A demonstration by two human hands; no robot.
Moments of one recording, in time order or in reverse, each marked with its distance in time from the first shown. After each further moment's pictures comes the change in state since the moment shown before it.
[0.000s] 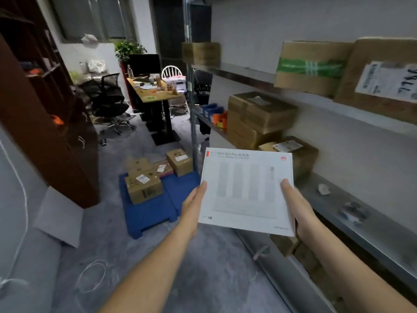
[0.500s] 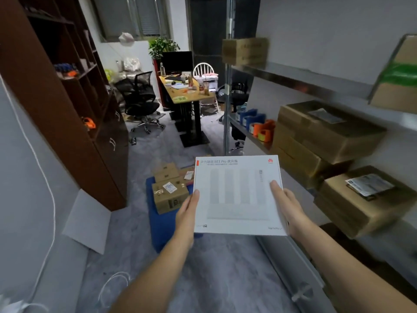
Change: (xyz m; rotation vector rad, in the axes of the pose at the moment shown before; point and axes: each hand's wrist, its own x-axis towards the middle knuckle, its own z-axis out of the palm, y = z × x) left_hand 0.180 0.053 -0.115 -0.109 0.258 -0.025; right_hand 0.191 -0.030 0.194 -0.159 -0.112 0.081
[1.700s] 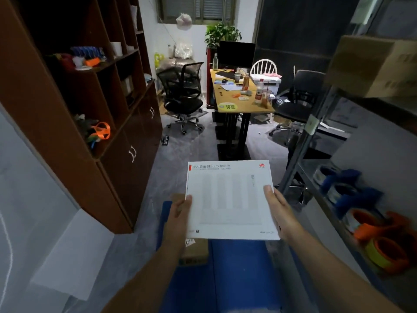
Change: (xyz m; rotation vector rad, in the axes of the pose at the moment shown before) left_hand 0.534 0.165 -0.024 0.019 0.285 0.138; right_hand 0.552 -0.155 0.292 -0.148 -0.267 -0.024
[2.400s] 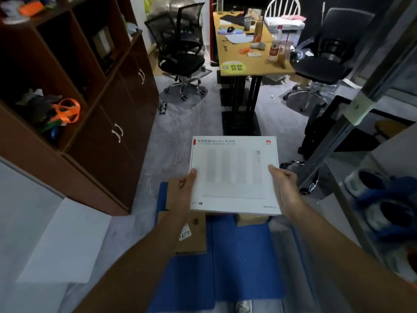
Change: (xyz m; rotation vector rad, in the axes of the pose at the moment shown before) left_hand 0.198 0.012 0.103 0.109 0.079 -0.017; right_hand 0.239 -0.015 -0.002 0.083 0.166 0.087
